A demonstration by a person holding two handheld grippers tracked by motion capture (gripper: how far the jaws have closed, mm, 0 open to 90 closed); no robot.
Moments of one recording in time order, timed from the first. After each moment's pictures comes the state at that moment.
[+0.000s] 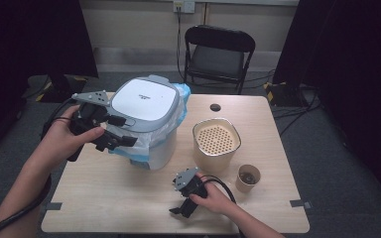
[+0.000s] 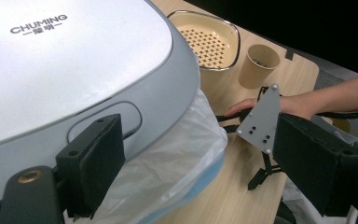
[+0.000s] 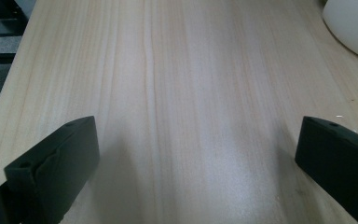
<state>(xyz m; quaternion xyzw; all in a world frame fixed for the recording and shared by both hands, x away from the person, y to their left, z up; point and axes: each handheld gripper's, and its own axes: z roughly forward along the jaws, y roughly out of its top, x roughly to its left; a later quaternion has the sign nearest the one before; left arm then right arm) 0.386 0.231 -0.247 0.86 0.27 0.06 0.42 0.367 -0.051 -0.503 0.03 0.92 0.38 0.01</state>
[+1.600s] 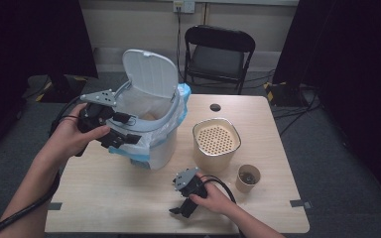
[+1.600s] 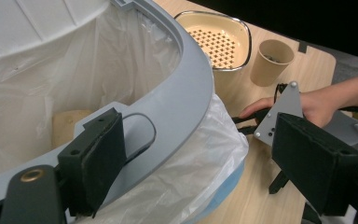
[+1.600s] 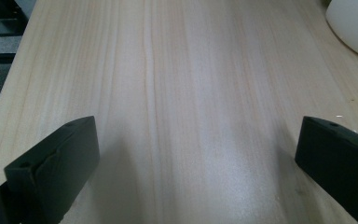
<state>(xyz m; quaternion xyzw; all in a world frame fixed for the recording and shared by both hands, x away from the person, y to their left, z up) 0.393 0.225 -0.254 0.87 0.25 0.09 0.42 0.367 -0.051 -0.503 0.03 0.92 0.38 0.01</state>
